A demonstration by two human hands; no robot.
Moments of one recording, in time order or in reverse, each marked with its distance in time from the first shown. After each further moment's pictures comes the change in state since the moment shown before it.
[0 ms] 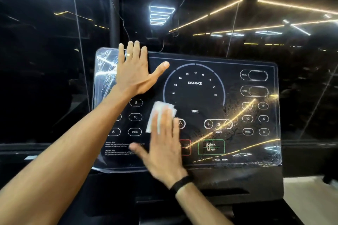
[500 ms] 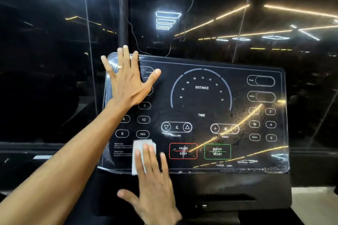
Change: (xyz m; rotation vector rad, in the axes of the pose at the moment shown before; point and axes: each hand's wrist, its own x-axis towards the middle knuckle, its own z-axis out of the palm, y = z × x) left_hand -0.027 -0.028 0.000 -0.066 0.135 -0.134; right_hand -0.073 -0.039 0.032 -0.068 -0.074 -0.174
